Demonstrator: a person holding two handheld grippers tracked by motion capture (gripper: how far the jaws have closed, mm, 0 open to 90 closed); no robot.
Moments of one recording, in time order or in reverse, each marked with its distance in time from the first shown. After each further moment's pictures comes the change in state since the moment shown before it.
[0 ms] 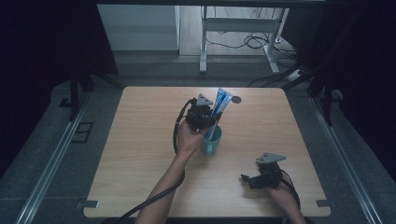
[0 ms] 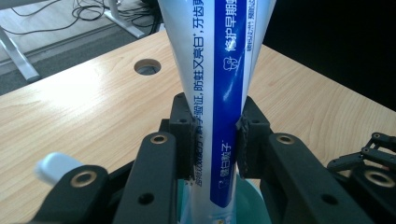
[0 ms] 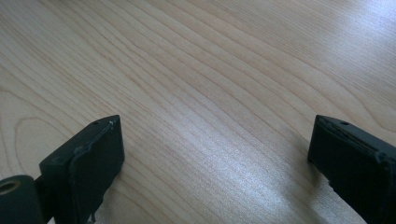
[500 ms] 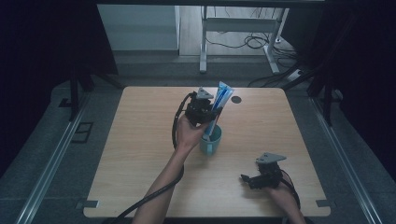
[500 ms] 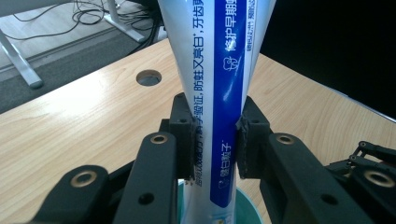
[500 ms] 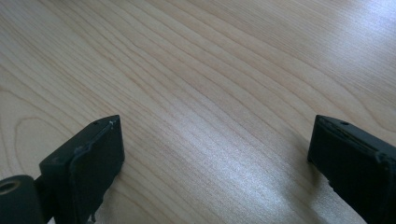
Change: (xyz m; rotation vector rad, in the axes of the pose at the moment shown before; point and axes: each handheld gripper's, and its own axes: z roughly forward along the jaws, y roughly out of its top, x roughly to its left) left arm 0.000 0.021 -0.013 0.003 -0.004 0.016; right arm 0.000 0.000 0.000 0.000 -0.001 0.000
